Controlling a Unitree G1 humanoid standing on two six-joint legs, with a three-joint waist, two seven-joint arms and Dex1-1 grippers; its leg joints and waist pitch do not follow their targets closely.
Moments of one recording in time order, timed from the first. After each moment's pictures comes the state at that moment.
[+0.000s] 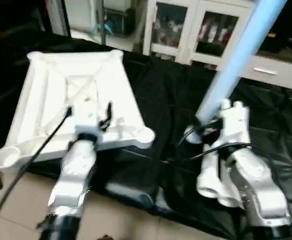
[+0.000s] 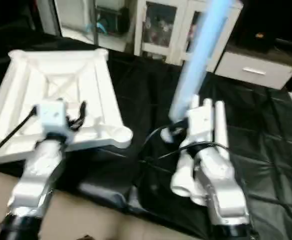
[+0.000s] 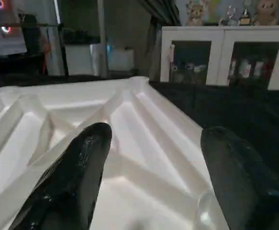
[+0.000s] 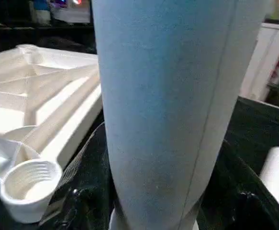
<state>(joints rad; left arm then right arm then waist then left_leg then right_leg) -0.21 0.13 0.02 0.00 -0.01 0.12 0.01 -0.17 -0.18 0.02 -0.12 0.21 0.26 0.30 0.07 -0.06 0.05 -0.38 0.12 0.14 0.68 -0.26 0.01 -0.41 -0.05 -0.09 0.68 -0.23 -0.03</state>
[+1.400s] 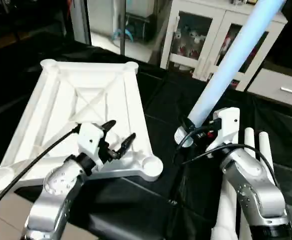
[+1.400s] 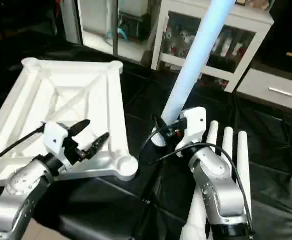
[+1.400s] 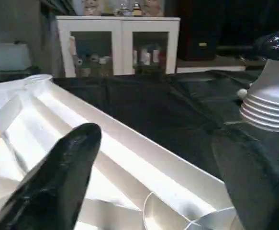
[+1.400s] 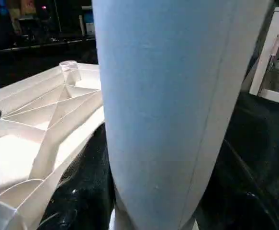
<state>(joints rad) -0.10 0.31 -0.08 -0.09 -0.22 0.14 -0.53 -0.17 -0.19 0.00 -0.12 0.31 0.33 0.41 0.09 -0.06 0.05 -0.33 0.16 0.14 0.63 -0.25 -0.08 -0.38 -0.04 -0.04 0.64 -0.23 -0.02</state>
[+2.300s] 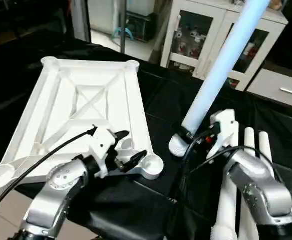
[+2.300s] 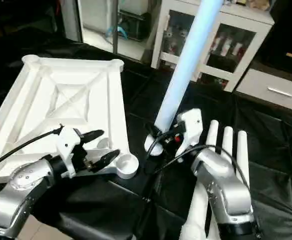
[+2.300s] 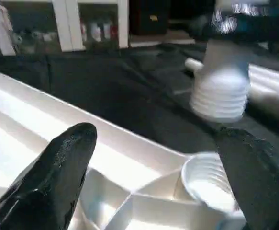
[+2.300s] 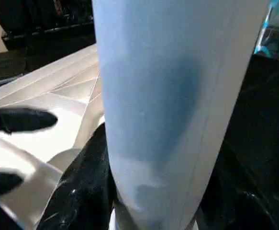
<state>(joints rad) -0.08 0.34 -0.14 -0.11 -0.23 0.20 -0.61 -0.14 -0.24 0.02 -0.15 0.40 0.43 0.53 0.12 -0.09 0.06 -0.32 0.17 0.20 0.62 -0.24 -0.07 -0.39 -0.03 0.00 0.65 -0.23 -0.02</state>
